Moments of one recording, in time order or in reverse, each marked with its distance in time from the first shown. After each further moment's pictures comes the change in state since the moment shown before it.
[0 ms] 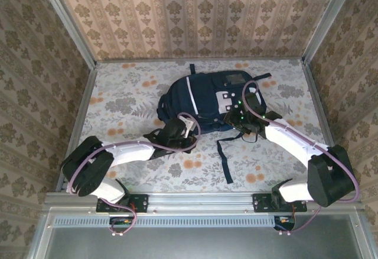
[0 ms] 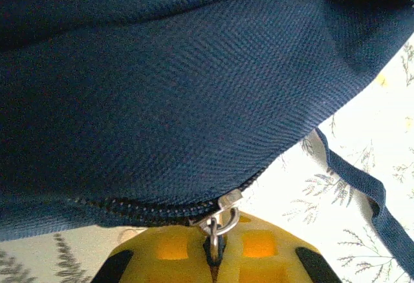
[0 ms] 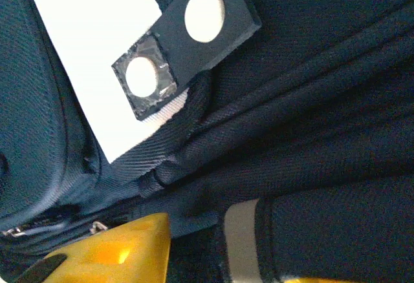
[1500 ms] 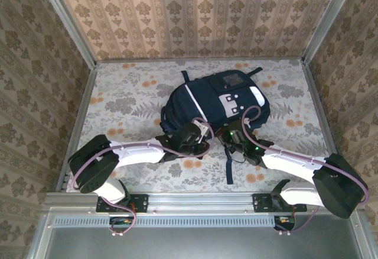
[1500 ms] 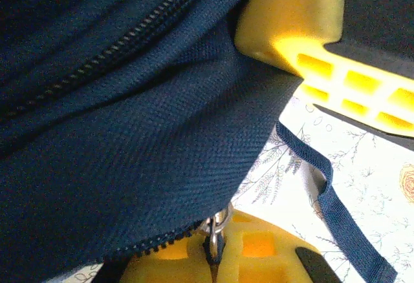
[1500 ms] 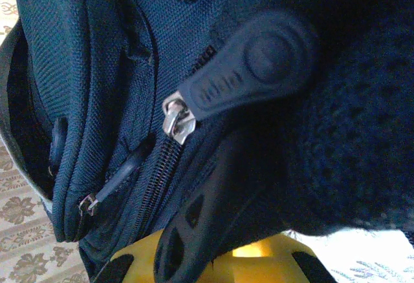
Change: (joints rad) left arm -0.159 0.039 0.098 -0.047 -0.067 -0.037; right arm 0.286 -0.121 -0.367 0.510 0.157 0.542
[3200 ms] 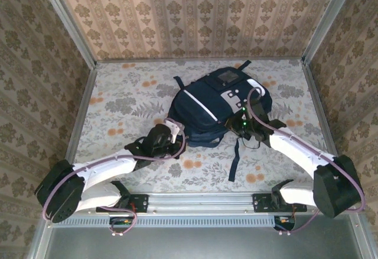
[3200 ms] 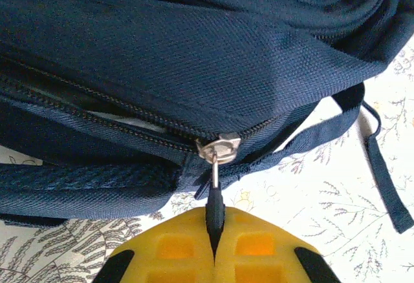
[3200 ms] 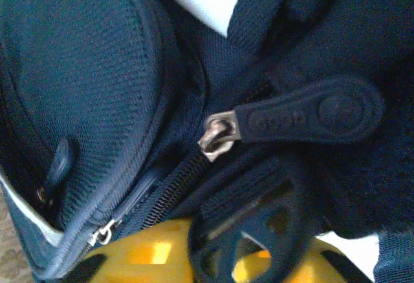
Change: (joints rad) left arm 0.188 -0.358 -0.264 -0.032 0.058 0.048; right arm -0.287 0.042 0.275 -0.457 -0.266 -0.533
